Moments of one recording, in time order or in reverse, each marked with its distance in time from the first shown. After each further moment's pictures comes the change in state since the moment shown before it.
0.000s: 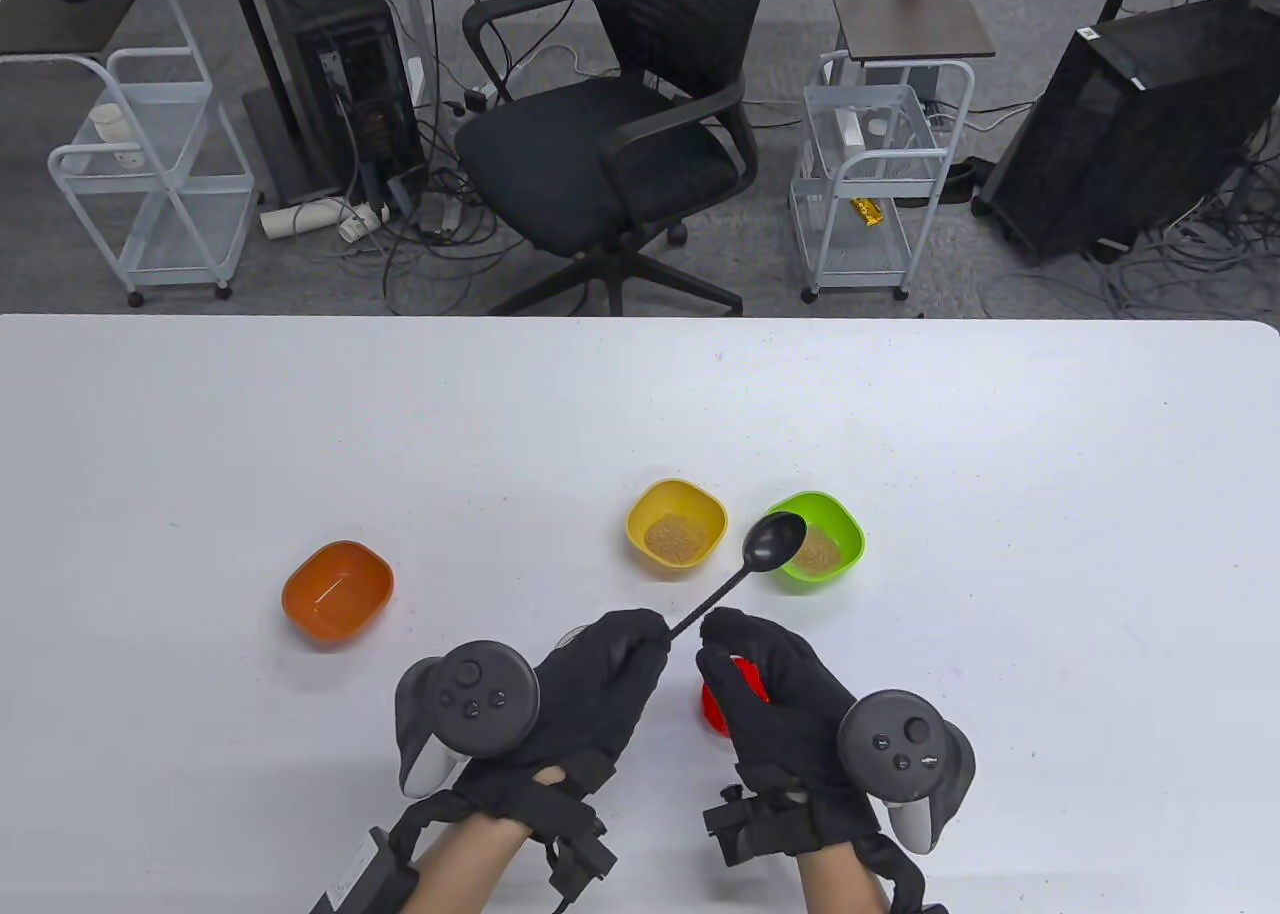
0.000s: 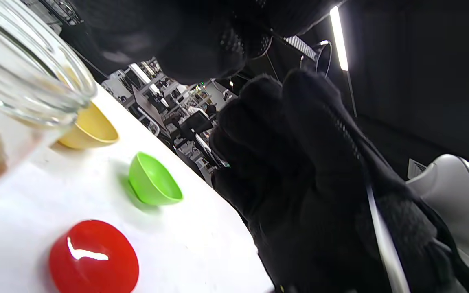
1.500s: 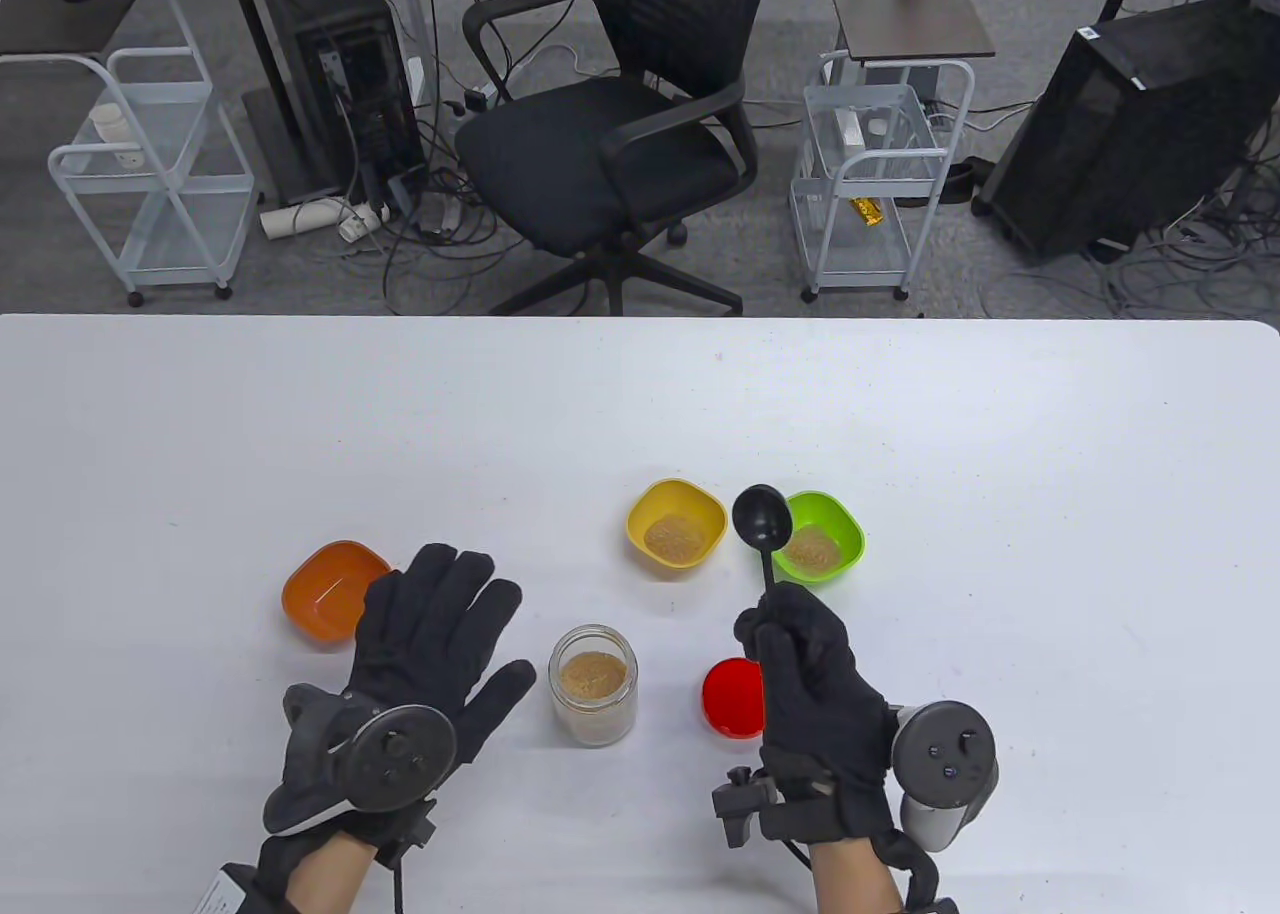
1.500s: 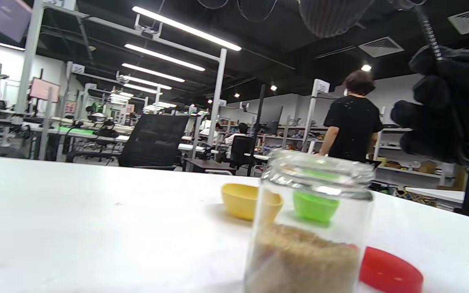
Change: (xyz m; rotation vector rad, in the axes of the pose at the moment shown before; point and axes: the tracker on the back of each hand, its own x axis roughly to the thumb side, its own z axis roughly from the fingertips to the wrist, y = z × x) left_hand -0.047 0.068 0.058 0.082 0.022 -0.749; right_hand -0.012 -0.012 -0.002 -0.095 -0.027 -0.247
